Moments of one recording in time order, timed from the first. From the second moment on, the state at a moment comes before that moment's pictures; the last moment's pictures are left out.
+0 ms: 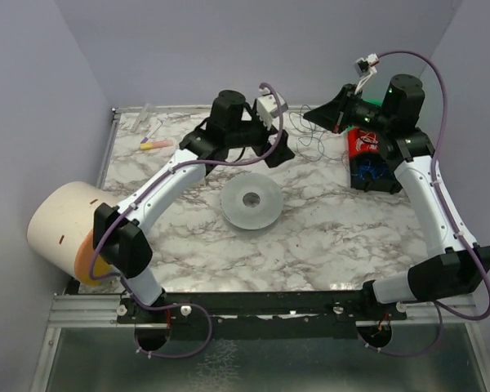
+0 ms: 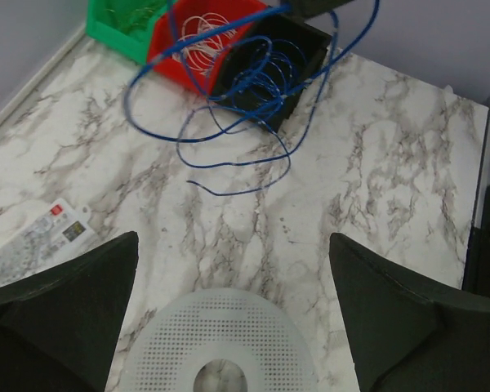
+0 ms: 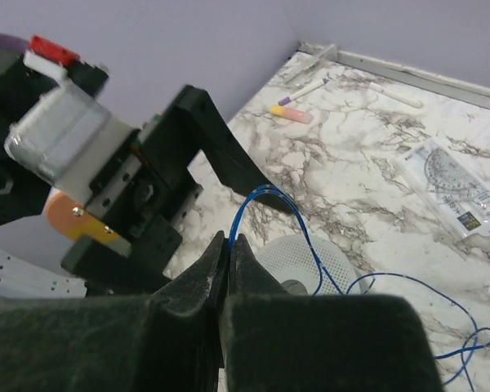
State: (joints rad) left arm -0.58 1.64 1.60 -0.25 0.56 0.07; right arm 0.16 1.42 1.52 -0.24 -0.84 0.39
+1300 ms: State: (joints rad) left arm -0.81 1.87 1.93 -0.39 0.18 0.15; right arm 0.12 1.36 1.39 0.02 -0.91 0.75
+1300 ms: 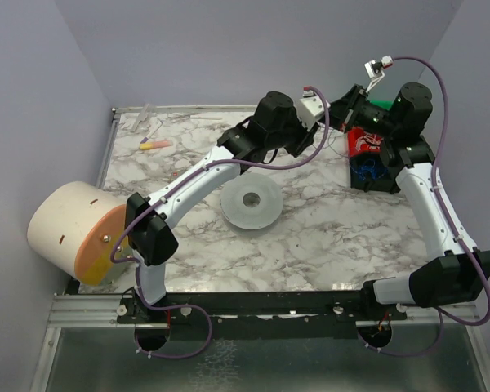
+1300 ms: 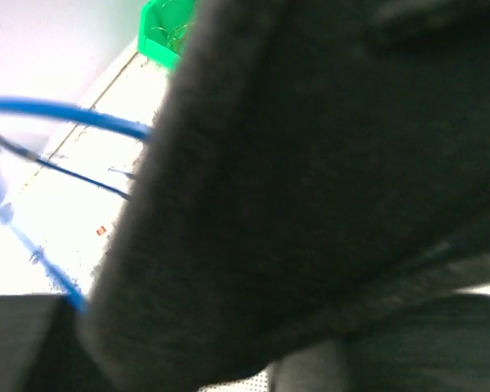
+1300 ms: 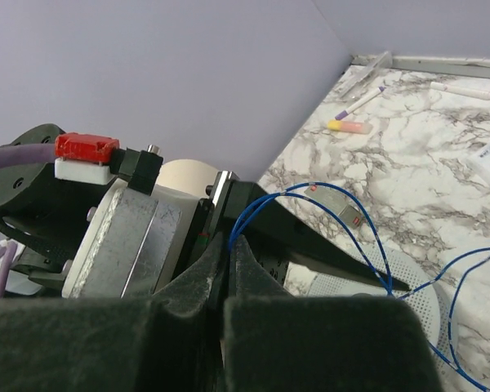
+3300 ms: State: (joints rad) left arm -0.69 1.78 1.75 -0.31 0.53 0.00; right arm -0.04 1.32 1.43 -0.01 -0.96 0.68
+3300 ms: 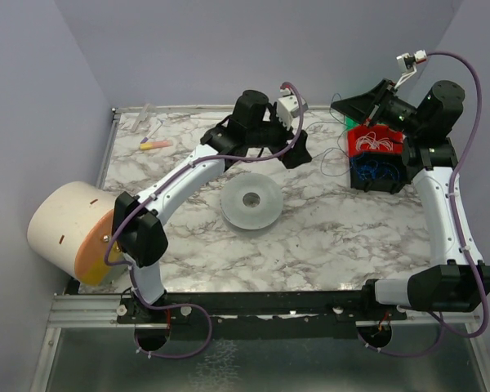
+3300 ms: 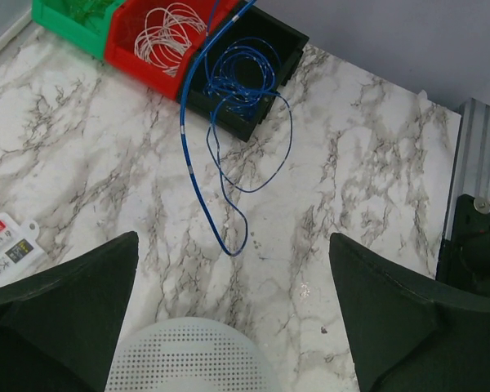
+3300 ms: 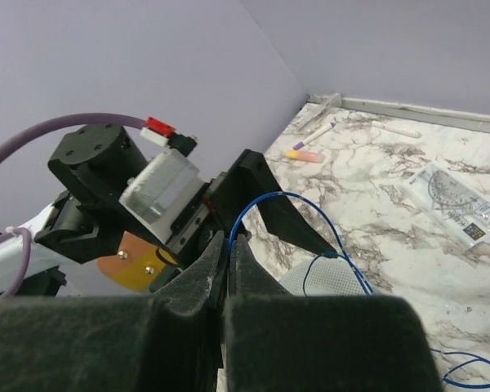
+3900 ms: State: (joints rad) left arm -0.70 1.90 1.90 -0.37 0.31 -0.02; right arm -0.04 1.32 1.42 -0.09 -0.95 0.56
